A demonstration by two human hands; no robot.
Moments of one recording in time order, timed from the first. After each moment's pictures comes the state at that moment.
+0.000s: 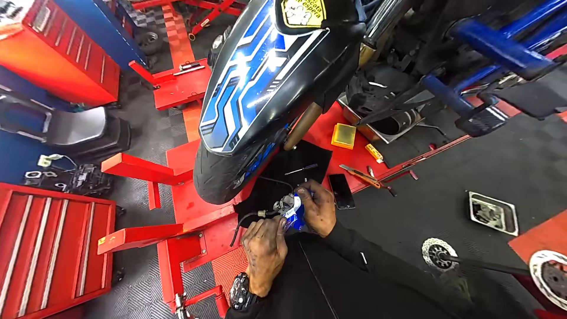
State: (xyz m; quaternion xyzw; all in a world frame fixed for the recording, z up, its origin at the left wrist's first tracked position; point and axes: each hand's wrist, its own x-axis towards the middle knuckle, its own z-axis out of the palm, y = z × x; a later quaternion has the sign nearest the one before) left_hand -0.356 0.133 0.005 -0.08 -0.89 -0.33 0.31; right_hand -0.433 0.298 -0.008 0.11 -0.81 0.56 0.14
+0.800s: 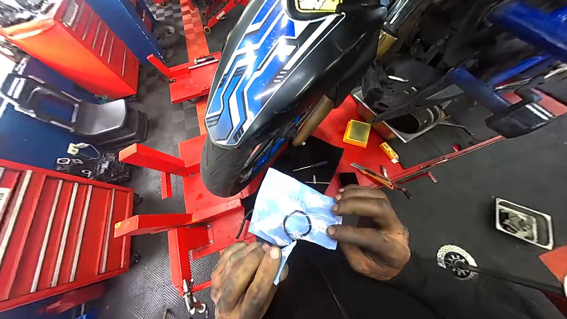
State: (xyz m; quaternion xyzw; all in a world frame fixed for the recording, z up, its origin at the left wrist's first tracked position) left_hand -0.323 0.108 0.085 -0.19 -0.80 -0.28 0.49; right_hand -0.397 0.341 0.090 0.39 -0.71 0.52 0.28
